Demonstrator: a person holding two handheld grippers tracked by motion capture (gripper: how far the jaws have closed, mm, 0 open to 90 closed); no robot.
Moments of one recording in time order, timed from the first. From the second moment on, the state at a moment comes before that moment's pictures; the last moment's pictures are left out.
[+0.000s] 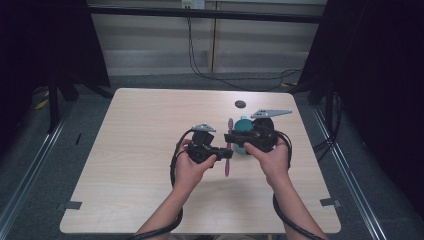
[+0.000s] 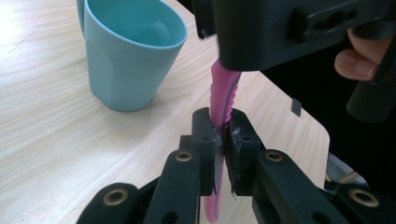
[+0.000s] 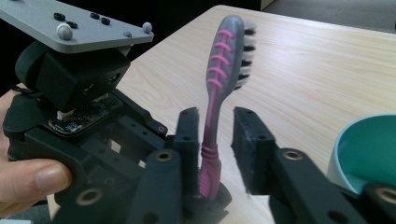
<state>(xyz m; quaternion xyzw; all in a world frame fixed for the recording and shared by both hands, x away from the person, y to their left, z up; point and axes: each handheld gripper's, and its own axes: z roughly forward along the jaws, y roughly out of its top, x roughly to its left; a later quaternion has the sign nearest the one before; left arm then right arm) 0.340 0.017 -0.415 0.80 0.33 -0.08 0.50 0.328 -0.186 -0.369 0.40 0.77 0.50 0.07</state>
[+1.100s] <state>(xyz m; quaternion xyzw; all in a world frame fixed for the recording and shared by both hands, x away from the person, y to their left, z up) 0.334 0.019 -0.413 0.78 0.32 -0.08 0.52 0.328 -0.178 -0.374 0.39 0.74 0.54 0.08</state>
